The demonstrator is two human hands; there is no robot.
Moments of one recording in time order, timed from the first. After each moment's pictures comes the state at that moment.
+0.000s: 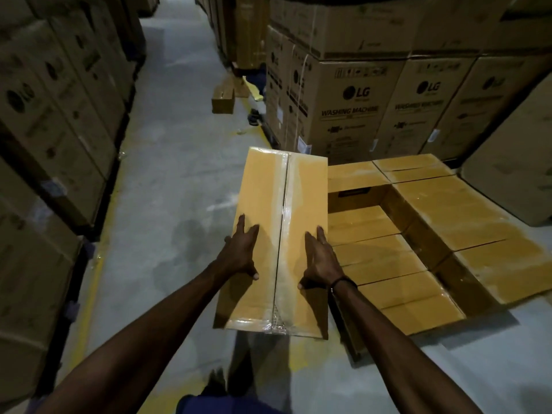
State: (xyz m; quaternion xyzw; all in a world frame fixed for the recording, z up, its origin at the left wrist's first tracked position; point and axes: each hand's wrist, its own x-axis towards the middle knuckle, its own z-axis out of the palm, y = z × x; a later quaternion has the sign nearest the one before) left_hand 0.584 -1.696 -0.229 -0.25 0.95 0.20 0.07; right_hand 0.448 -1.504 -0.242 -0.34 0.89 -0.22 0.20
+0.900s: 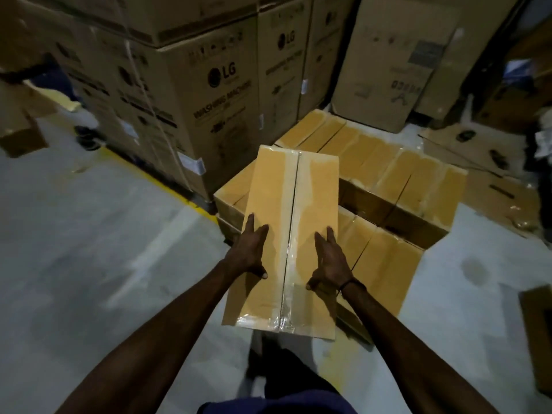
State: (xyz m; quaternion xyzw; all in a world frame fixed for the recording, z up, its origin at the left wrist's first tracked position) left_hand 0.150 -1.895 -0.277 0.10 0.97 0.16 0.17; right_hand 0.165 -1.651 -0.308 -0.03 0.95 -0.26 0.16
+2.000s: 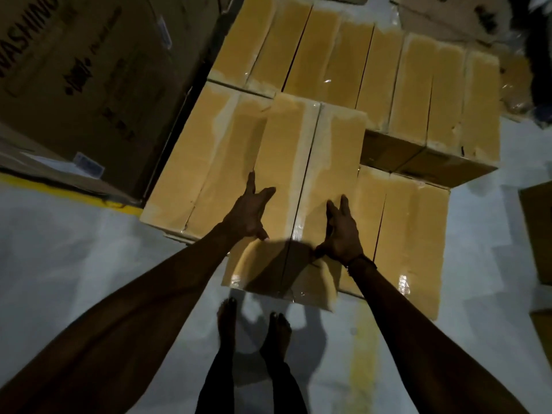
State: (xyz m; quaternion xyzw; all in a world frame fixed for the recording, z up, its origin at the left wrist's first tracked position) left_hand -0.292 -1.893 -0.556 0.30 0.88 0.24 0.28; right_hand -0.159 -1.667 -0.557 0.18 0.93 -0.29 0.14
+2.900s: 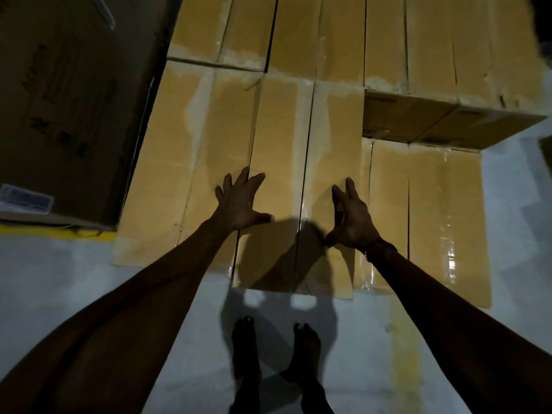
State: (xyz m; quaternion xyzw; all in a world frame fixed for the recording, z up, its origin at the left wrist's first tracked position) left_hand -0.390 -1.901 -0.695 0.28 0.90 0.17 0.29; right_hand -0.223 -1.656 -0.689 0.20 0.92 -0.29 0.14
